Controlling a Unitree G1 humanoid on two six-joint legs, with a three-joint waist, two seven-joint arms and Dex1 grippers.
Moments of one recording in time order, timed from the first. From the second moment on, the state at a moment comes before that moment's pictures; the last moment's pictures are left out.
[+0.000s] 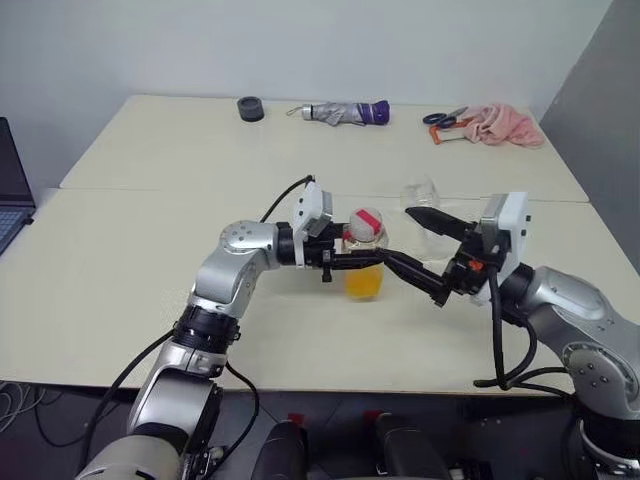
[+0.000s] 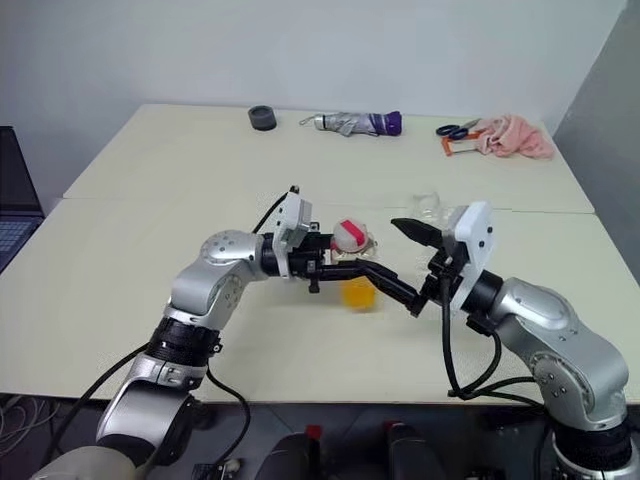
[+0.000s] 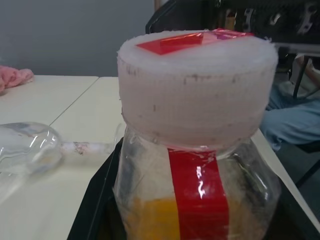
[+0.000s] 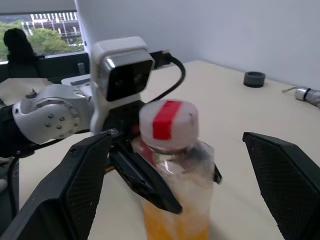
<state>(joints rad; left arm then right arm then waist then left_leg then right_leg) -0.72 0.35 -0.18 0.22 -0.37 0.23 -1.24 -0.33 -0.55 -0.05 -0.68 0.77 0.74 0.50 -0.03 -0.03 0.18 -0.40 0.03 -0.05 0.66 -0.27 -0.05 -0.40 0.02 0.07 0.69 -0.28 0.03</state>
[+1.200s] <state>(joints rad) -0.67 0.35 -0.21 0.19 -0.32 0.22 -1.32 -0.59 -0.61 0.18 -0.34 0.53 0.53 0.94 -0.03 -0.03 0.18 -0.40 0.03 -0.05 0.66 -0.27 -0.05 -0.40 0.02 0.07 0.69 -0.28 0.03</state>
